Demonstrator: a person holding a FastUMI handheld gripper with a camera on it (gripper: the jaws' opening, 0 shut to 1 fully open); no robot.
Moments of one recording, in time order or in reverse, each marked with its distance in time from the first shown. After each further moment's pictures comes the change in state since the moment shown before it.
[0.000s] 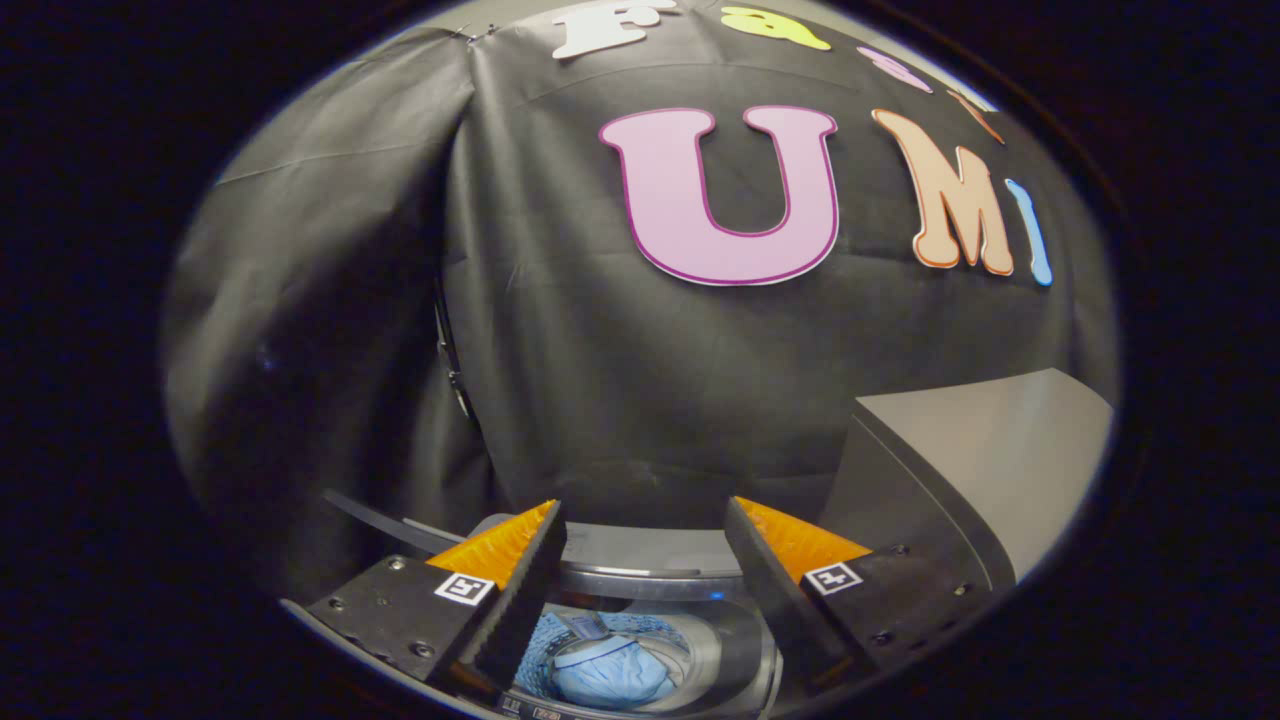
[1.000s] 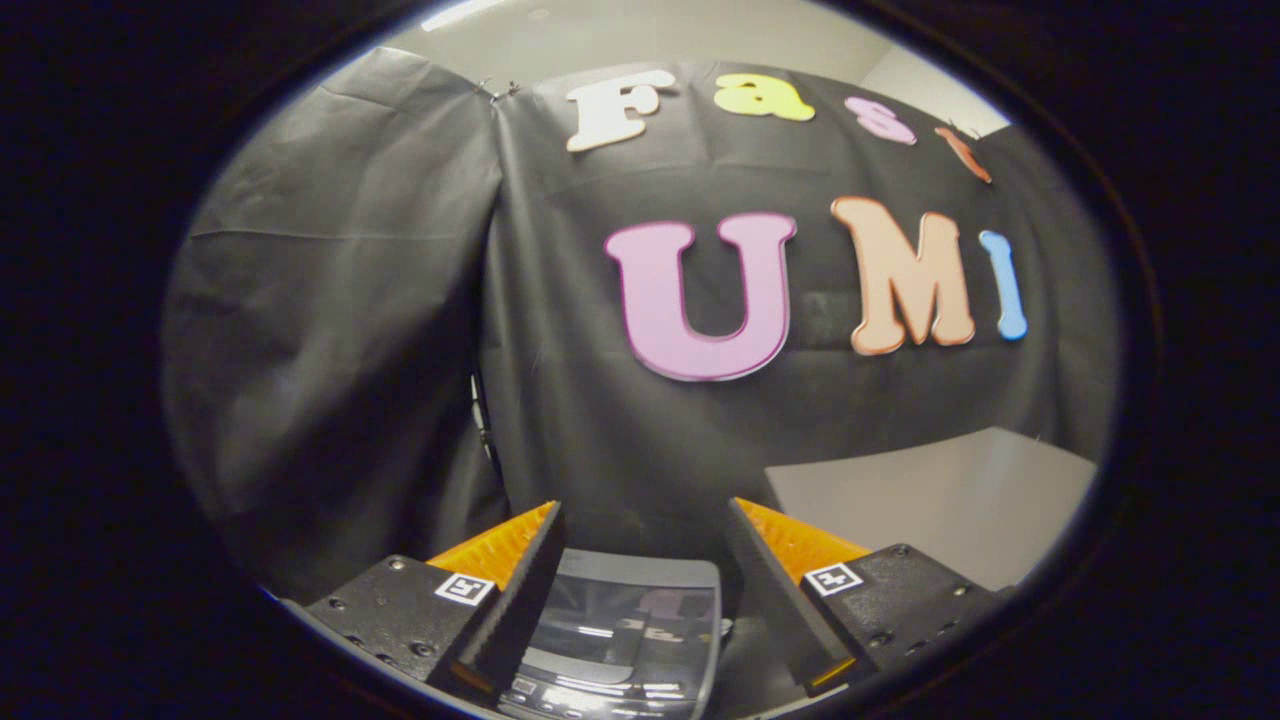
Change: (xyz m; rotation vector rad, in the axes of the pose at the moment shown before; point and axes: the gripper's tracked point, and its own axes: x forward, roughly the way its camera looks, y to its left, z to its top) arm -0.127 -0.055 0.080 -0.034 -0.237 -0.038
